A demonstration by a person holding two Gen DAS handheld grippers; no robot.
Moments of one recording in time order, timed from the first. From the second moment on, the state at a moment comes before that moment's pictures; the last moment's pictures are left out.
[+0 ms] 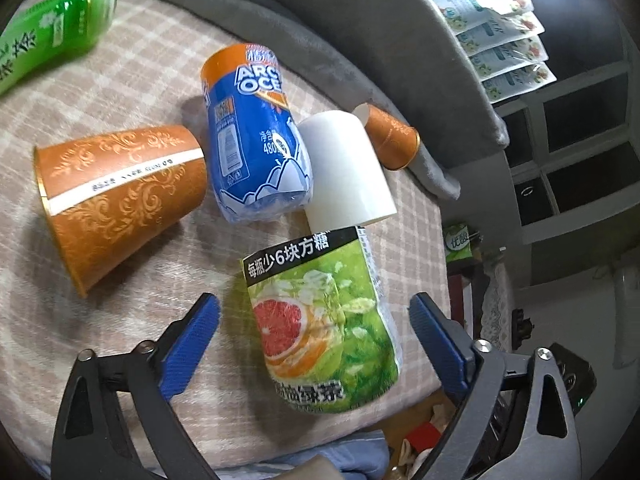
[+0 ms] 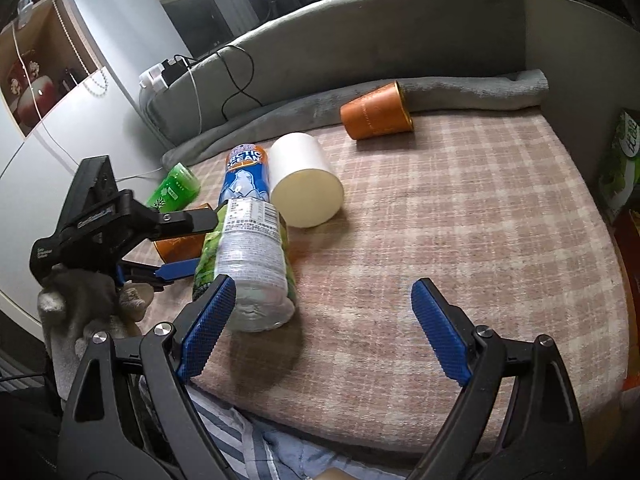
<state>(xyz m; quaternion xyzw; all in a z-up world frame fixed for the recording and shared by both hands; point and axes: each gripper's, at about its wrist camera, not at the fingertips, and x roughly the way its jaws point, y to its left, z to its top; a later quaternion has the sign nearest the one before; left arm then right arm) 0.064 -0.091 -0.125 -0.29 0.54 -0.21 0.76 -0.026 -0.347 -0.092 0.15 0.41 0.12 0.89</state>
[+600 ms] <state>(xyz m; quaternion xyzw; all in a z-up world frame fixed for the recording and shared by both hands) 0.078 -0.100 -0.139 -0.31 0.56 -0.21 0.74 -0.023 -0.354 -0.099 0.15 0.41 0.11 0.89</state>
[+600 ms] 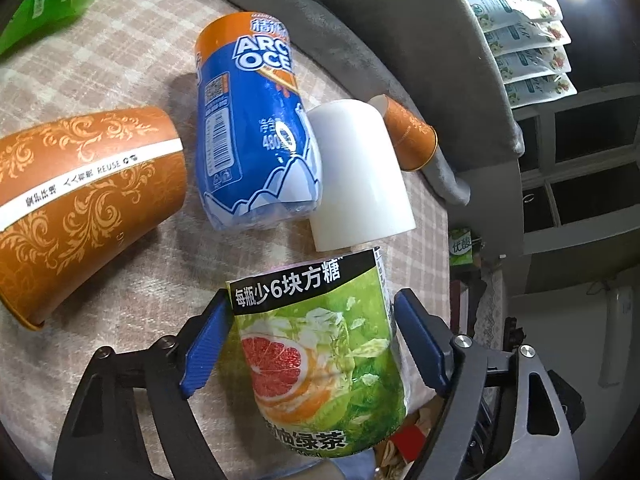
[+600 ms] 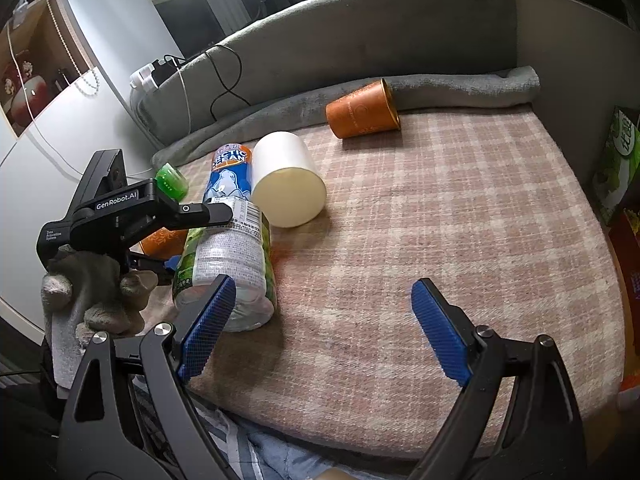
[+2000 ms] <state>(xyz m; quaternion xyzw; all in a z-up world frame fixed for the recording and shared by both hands) 0.040 -0.139 -0.090 -0.08 0.40 -0.21 0.89 -0.021 -0.354 -0.093 0.16 0.40 0.09 0.90</state>
